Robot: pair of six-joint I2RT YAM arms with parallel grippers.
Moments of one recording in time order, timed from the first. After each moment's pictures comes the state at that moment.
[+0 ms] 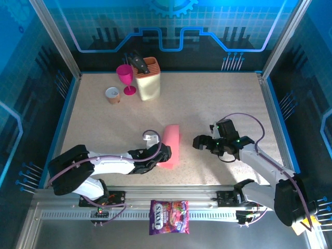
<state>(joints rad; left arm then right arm) -0.99 1.47 0.57 0.01 -0.41 -1.01 0.36 1.11 0.58 -0.47 -0.38 0.61</state>
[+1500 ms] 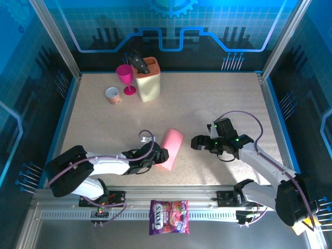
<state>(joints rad) -0.91 1.44 0.45 0.19 -0.15 -1.06 0.40 1.10 0.62 -0.52 -0.36 0.57</state>
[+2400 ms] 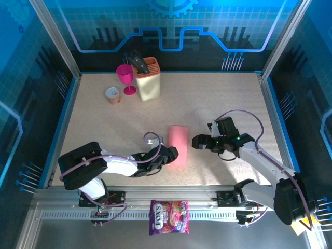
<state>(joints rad) -1.01 1.58 0.51 0.37 -0.25 -1.27 0.36 1.12 0.63 -0.52 -0.41 0.51</state>
